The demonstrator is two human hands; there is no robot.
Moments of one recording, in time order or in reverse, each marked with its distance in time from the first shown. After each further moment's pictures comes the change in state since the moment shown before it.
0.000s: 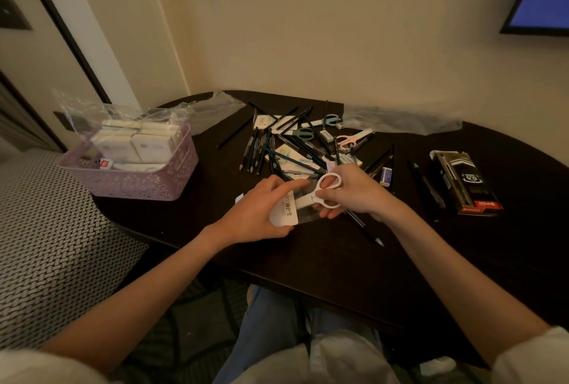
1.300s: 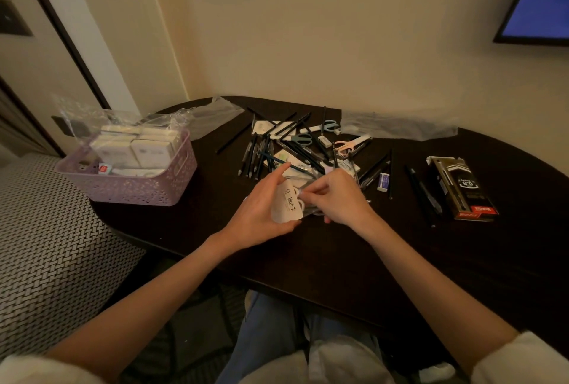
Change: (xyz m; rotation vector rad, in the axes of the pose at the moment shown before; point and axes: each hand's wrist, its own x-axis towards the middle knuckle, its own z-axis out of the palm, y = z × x) left_hand 0.002 0.011 0.005 -0.192 0.220 -0.083; right_hand 0.007 0.003 0.028 -0.280 0.272 -0.192
